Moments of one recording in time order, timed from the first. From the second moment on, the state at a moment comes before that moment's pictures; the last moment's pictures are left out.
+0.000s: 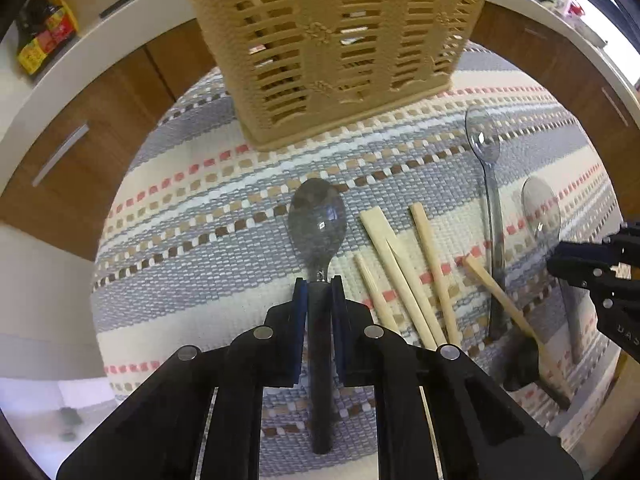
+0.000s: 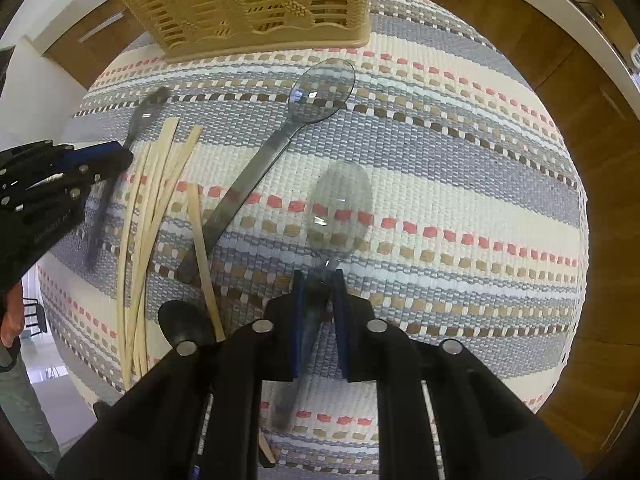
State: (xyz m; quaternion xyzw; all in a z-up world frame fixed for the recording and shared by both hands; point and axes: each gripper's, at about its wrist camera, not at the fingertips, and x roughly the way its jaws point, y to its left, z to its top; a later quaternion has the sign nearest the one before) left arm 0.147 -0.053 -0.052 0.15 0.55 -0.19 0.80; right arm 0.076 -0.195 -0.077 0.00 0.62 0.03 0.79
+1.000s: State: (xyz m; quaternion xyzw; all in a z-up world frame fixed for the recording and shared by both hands) left arm 0.132 -0.022 0.171 -0.09 0.15 -0.25 0.95; right arm 0.098 -0.228 0.147 0.02 0.17 0.10 0.98
